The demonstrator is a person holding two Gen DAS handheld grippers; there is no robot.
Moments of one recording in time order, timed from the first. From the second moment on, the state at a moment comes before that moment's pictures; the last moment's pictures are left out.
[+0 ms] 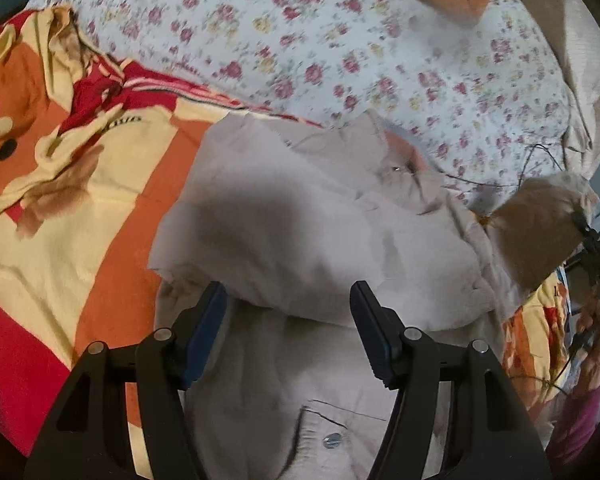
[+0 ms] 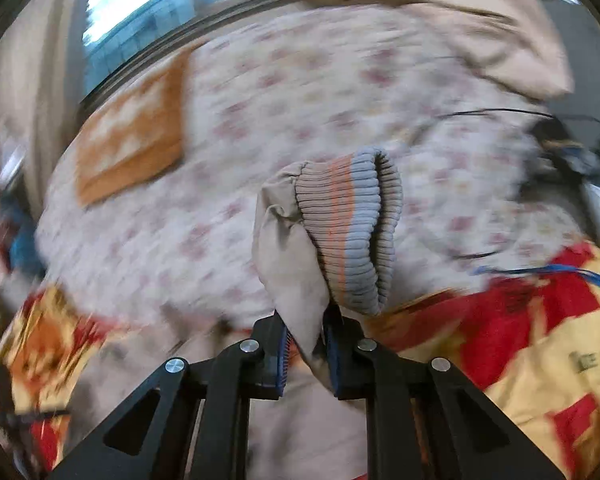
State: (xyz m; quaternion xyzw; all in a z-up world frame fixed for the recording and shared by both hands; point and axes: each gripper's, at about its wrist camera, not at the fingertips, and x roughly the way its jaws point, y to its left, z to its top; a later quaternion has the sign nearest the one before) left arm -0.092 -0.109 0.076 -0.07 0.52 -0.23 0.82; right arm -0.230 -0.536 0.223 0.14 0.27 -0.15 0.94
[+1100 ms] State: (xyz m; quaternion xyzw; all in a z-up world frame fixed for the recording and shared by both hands) left arm -0.054 -0.215 0.066 -0.19 0.57 -0.24 0.76; right arm -0.318 -0.446 0.112 0.27 0.40 -0.03 0.88
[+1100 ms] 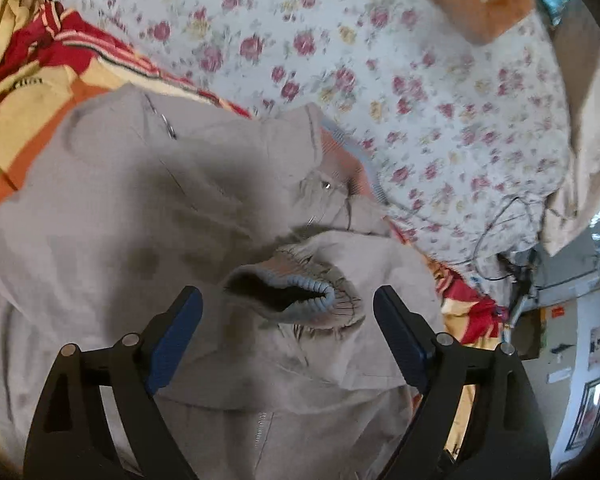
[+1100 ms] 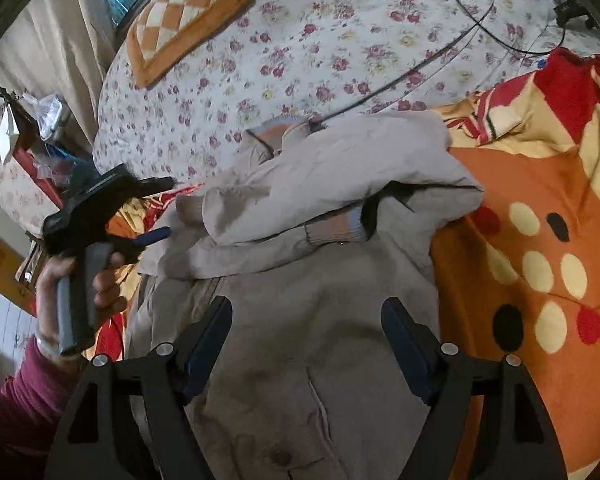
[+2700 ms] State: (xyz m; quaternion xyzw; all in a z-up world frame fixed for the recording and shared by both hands) left arm -0.045 -0.118 0.107 -0.09 0.48 -0.20 0.85; right arm -0.232 -0.464 0.110 0.18 0.45 -0.12 0.87
